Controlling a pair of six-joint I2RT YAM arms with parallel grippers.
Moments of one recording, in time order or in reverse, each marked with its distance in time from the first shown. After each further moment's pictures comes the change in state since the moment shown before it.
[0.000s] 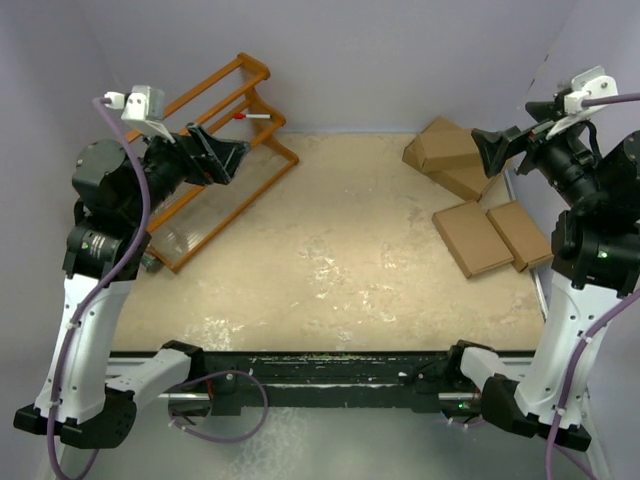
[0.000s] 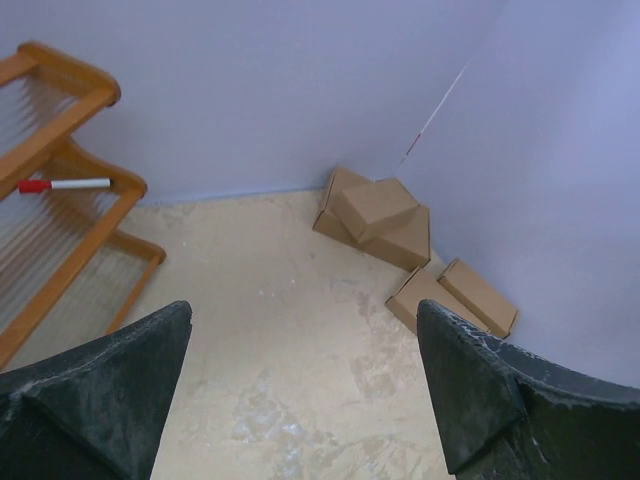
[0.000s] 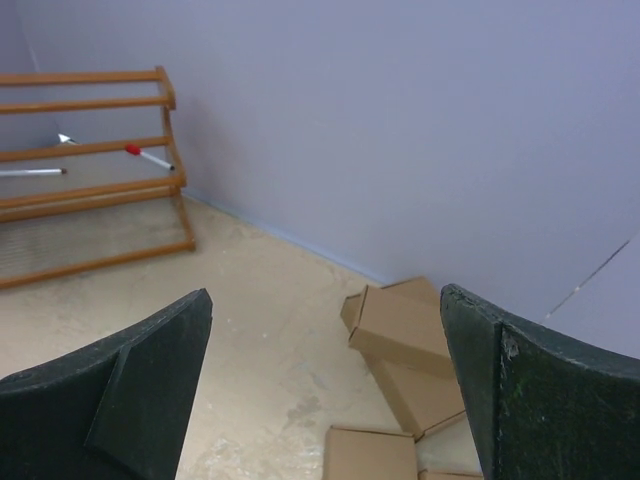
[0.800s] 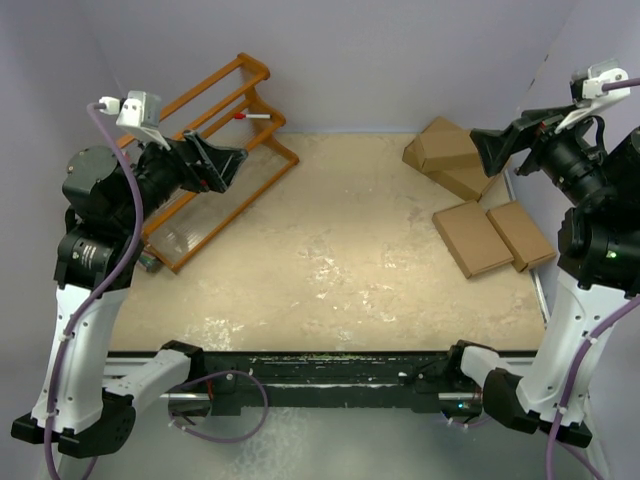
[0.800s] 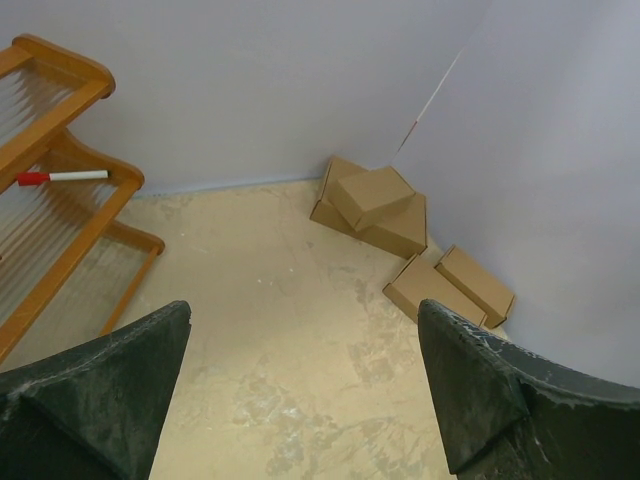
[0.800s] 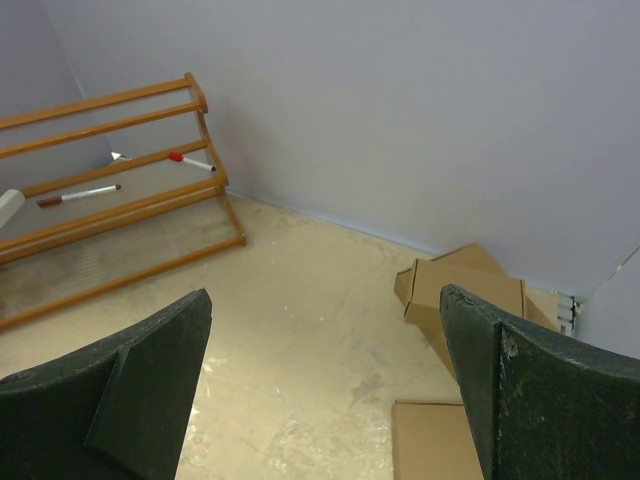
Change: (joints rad) left arm 0.000 -0.034 0.058 -0.069 0.016 0.018; right arm -0.001 0.031 0.136 -0.144 -0.002 0.162
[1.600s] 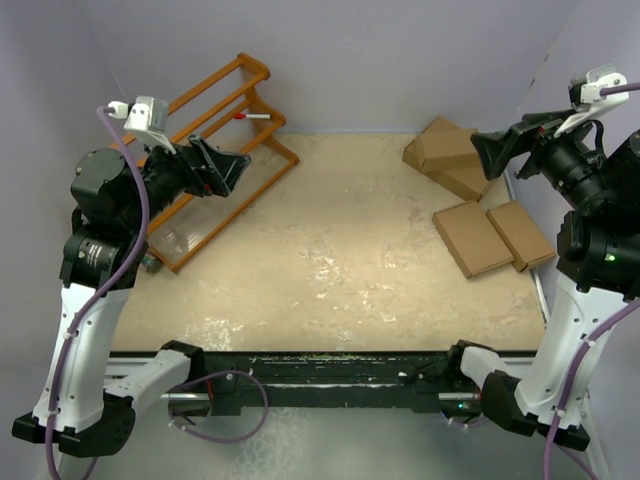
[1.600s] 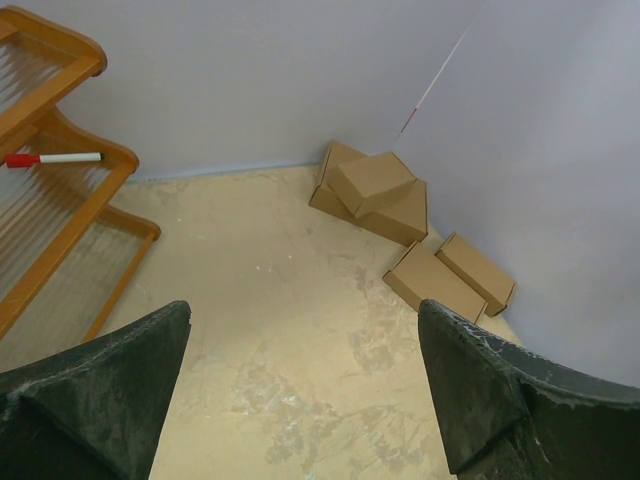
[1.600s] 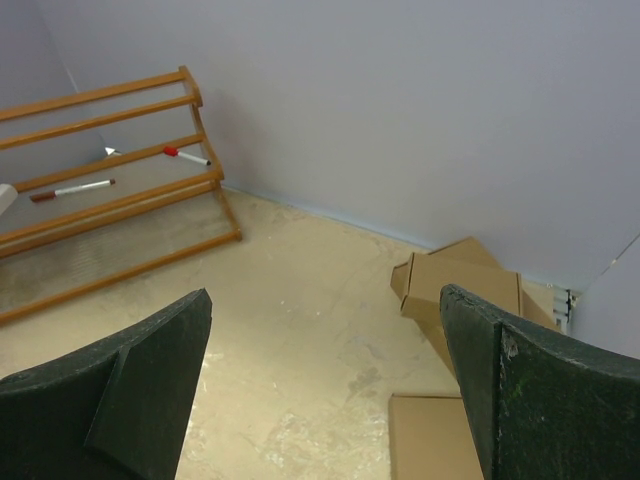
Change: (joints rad) left arm 0.000 -0.010 -0.054 0.008 0.017 0.000; right arm -0.011 -0.018 -0.024 -0.005 -0.002 -0.011
